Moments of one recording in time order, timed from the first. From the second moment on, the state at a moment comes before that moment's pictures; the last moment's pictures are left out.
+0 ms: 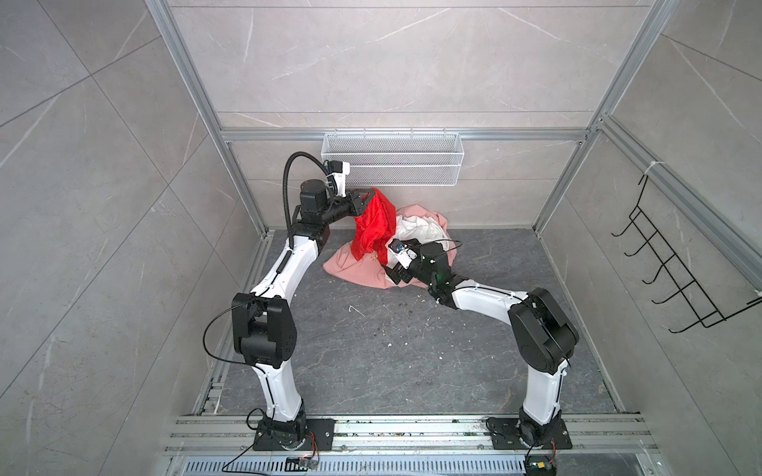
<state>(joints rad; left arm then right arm) -0.21 1.87 1.74 0.09 0.69 -0.48 0.61 1.92 1.26 0.41 -0.11 -0.43</state>
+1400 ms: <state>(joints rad) -0.21 1.79 1.76 0.28 0.61 -0.60 0.61 1.82 1.20 0.50 -0.09 -0.34</state>
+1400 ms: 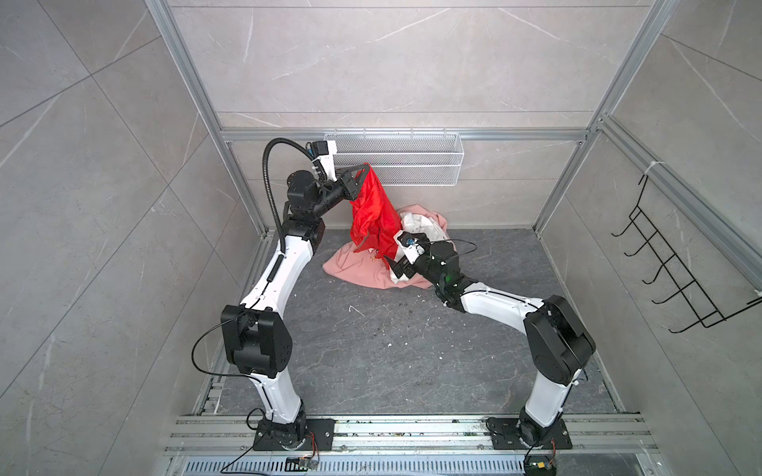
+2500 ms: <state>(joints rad) -0.21 1.73 1.77 0.32 0.61 -0.64 0.61 1.76 1.18 0.51 -0.12 -0.31</state>
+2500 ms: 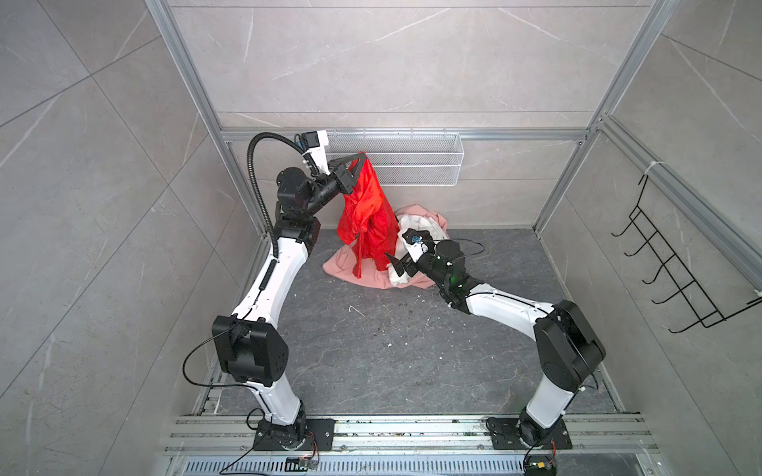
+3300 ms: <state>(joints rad) -0.21 1.68 1.84 0.41 0.64 -0.78 0.61 1.69 1.17 0.51 -0.22 -0.21</state>
